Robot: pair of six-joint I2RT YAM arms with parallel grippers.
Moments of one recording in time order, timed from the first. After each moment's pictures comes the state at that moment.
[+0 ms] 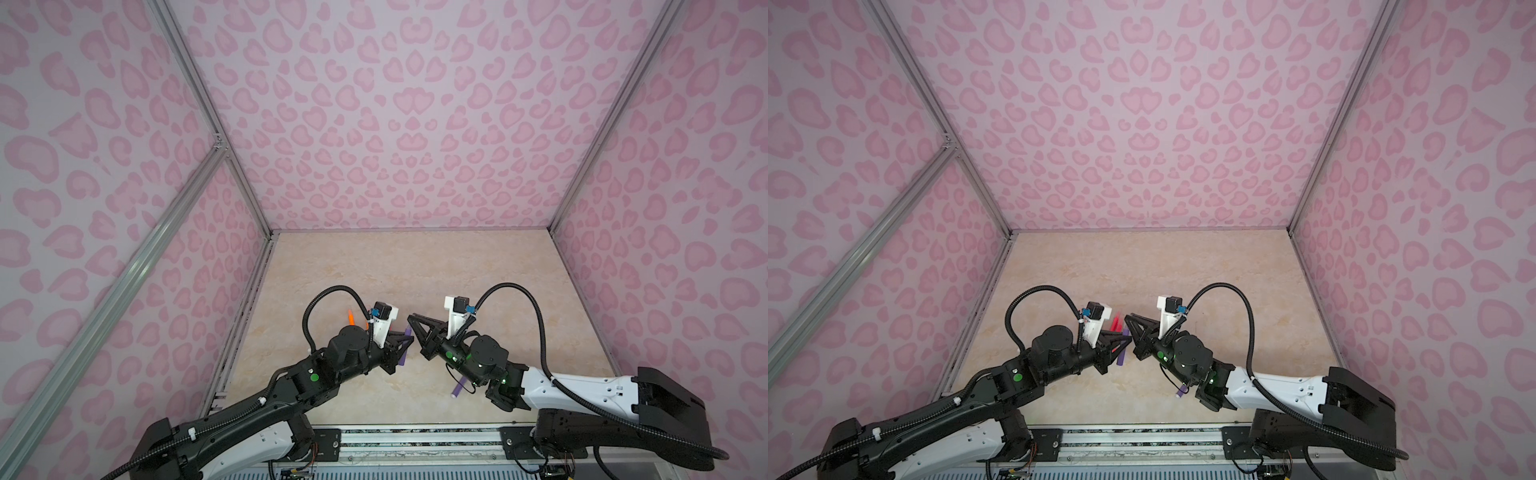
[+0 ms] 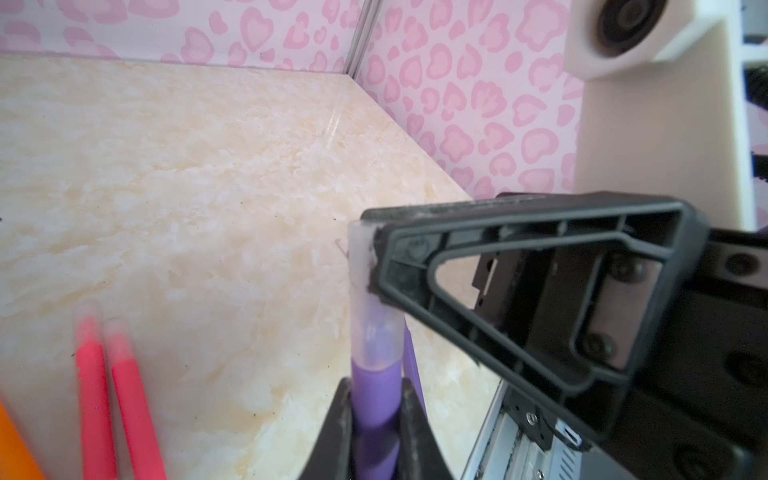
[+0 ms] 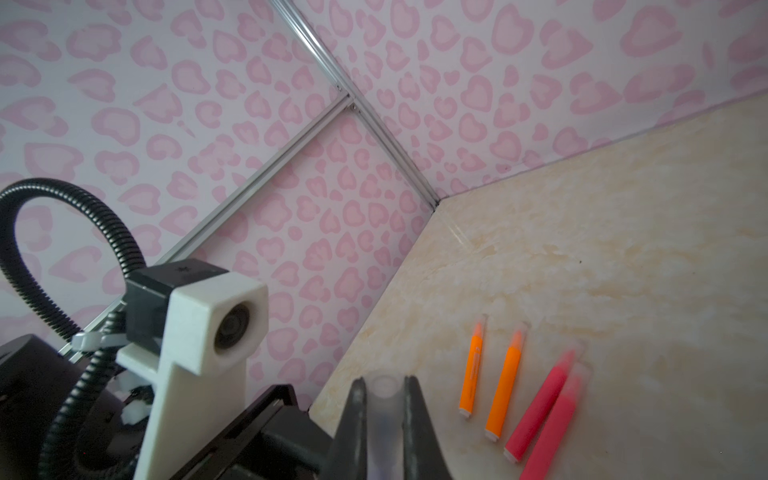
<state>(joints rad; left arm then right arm) -0.94 0.88 0.54 0.01 0.05 -0.44 1.12 1.20 0.48 0.75 0.29 0.73</state>
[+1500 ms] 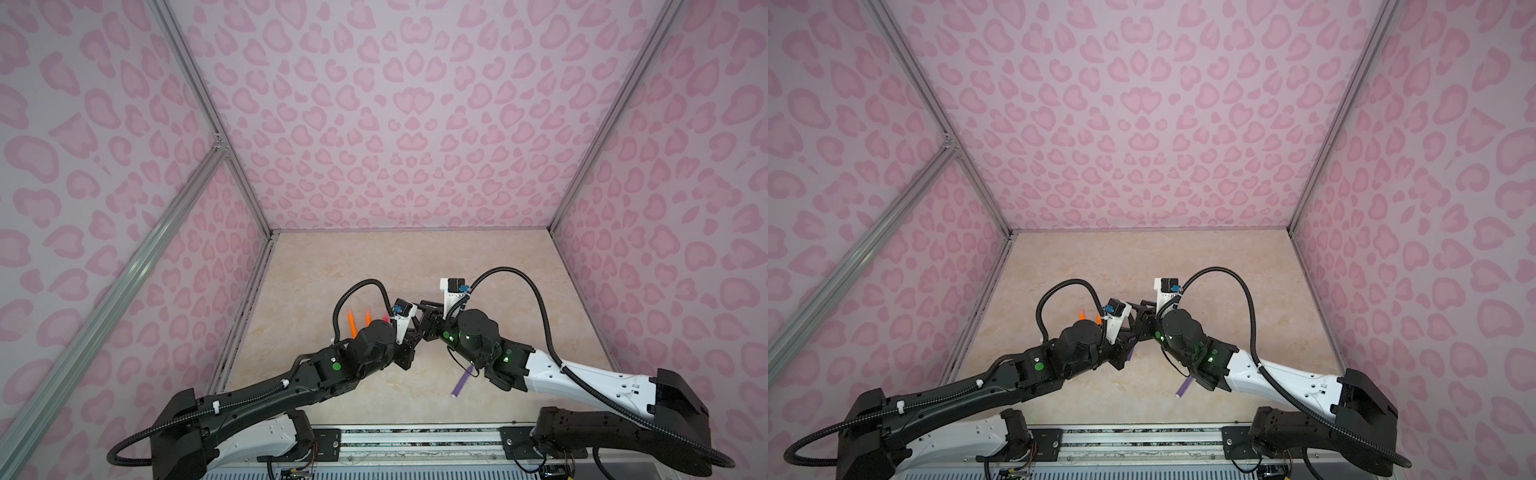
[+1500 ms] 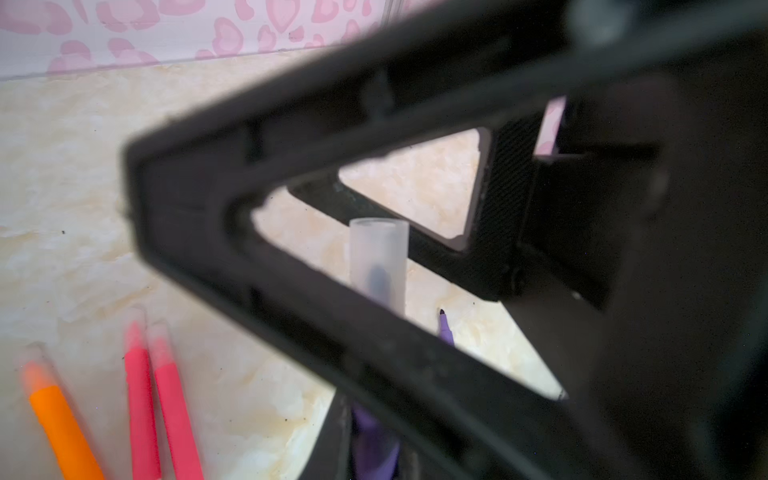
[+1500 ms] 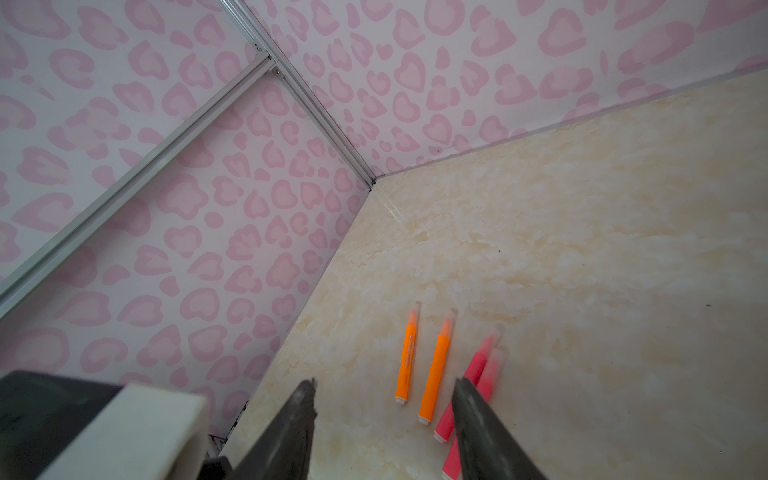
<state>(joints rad) -1.05 1.09 0.70 -0.10 -0.16 -0.37 1.01 1.19 0.72 0.26 0.29 0.71</state>
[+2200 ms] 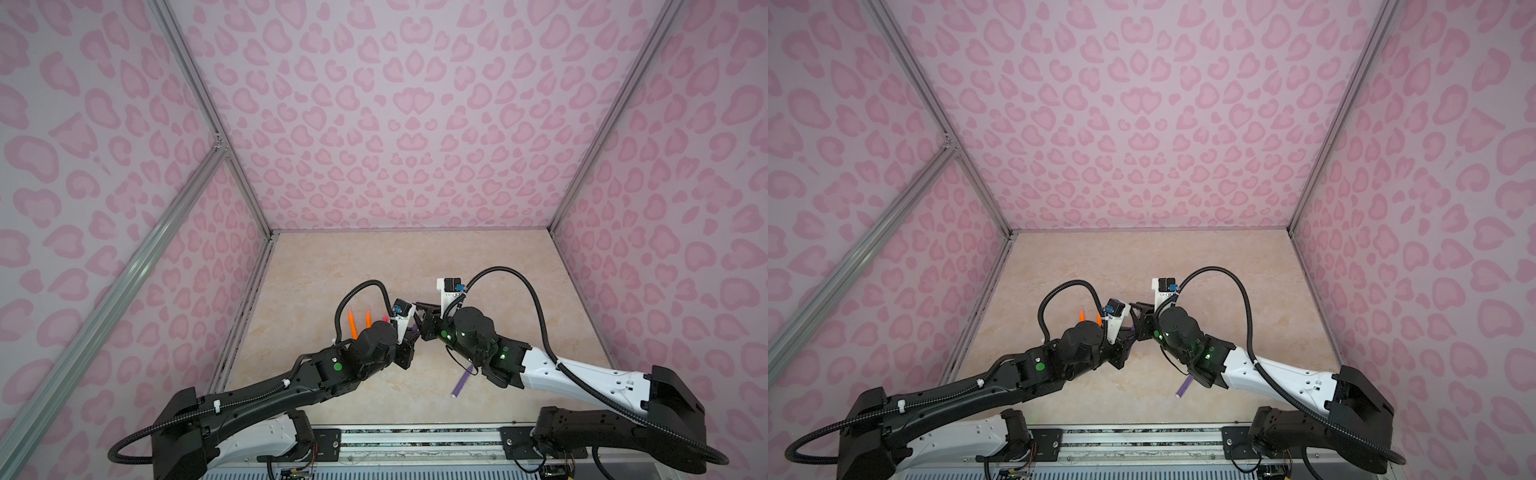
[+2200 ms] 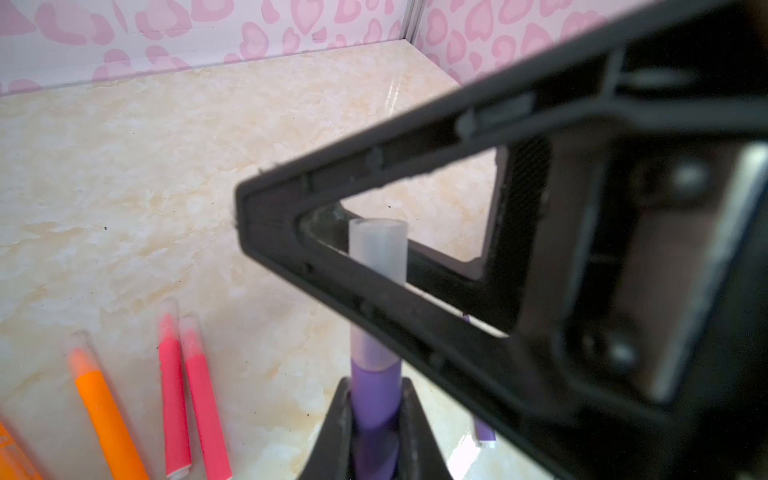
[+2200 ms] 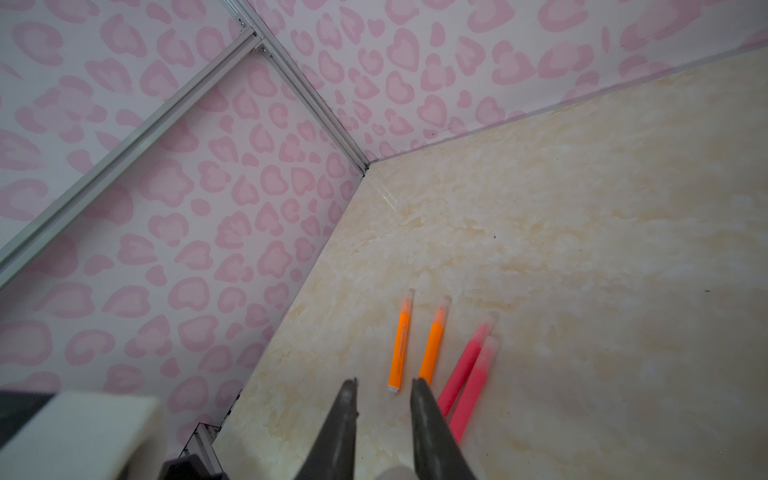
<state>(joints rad) -1.06 1.08 0.70 -0.12 -0.21 -0.37 1.00 1.23 0.74 0.24 0.25 0.72</state>
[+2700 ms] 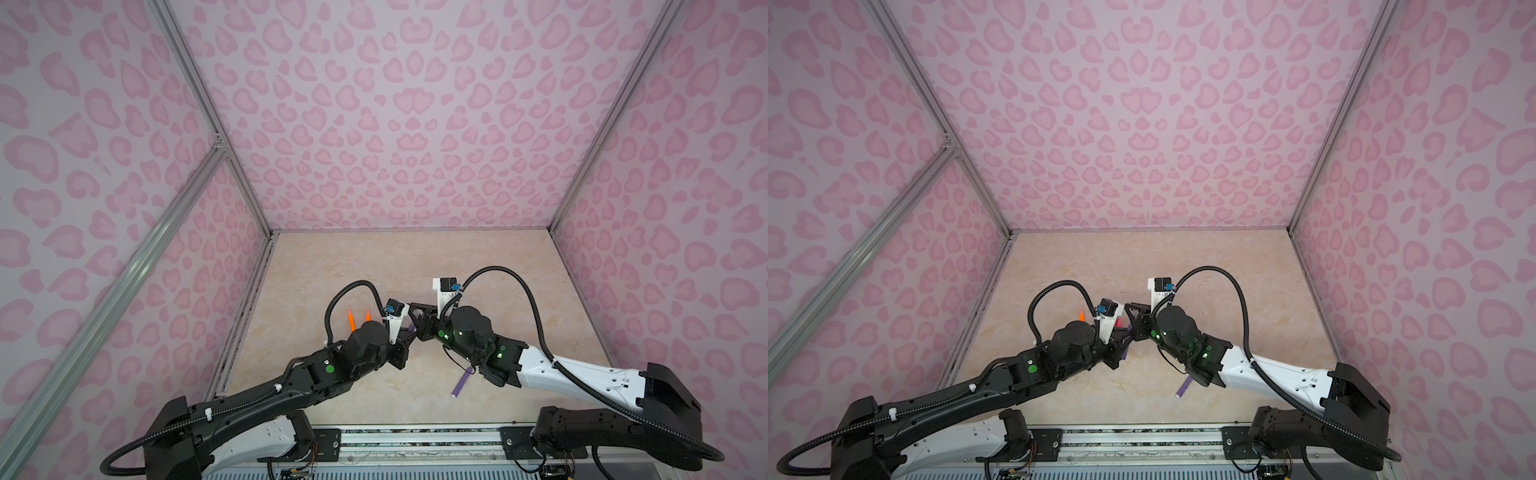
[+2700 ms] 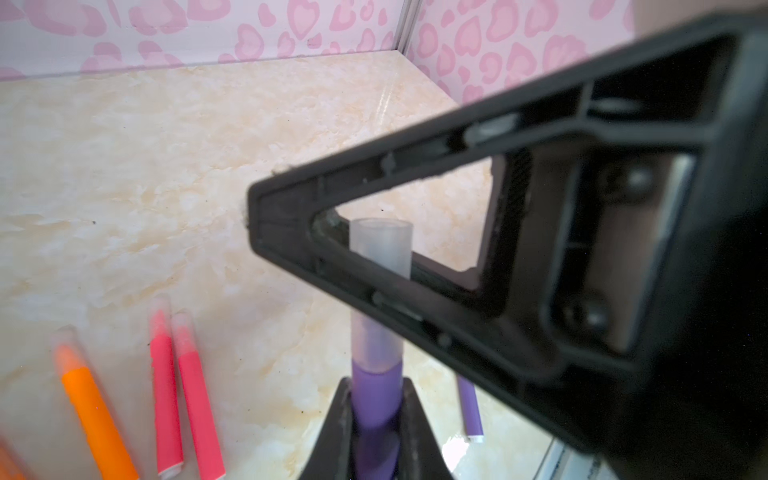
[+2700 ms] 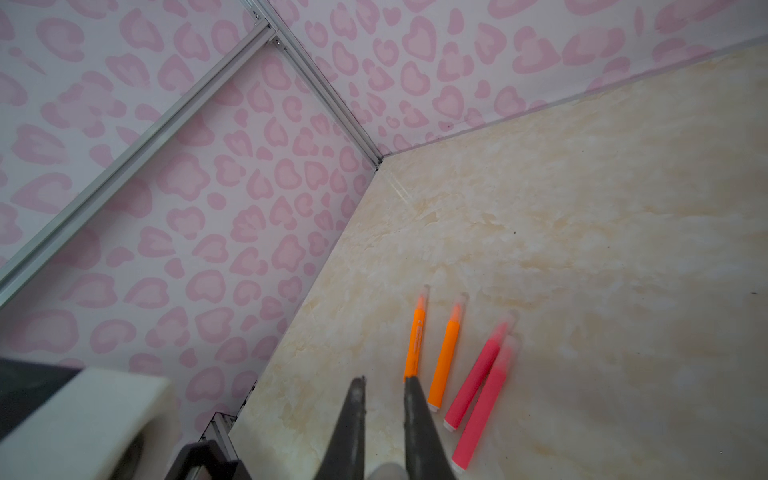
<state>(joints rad) -0.97 1.00 0.63 -0.07 -0.08 -0.40 1.00 1.25 0.75 0.27 0.20 0.73</state>
